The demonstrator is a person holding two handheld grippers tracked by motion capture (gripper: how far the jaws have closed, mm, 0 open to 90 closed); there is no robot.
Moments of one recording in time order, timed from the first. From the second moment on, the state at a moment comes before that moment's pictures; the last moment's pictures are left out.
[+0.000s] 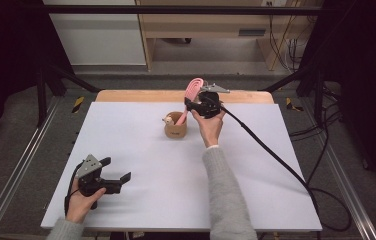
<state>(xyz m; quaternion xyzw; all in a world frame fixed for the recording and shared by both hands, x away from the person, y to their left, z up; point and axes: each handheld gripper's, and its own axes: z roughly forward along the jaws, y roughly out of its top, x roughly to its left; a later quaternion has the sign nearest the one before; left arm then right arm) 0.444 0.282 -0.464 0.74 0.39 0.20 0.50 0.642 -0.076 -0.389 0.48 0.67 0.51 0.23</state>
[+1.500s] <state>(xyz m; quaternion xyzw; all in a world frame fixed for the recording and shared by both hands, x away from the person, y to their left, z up) 0.443 0.282 -0.464 0.75 0.39 0.21 0.50 0.575 -0.103 -0.355 0.40 0.71 0.53 0.23</state>
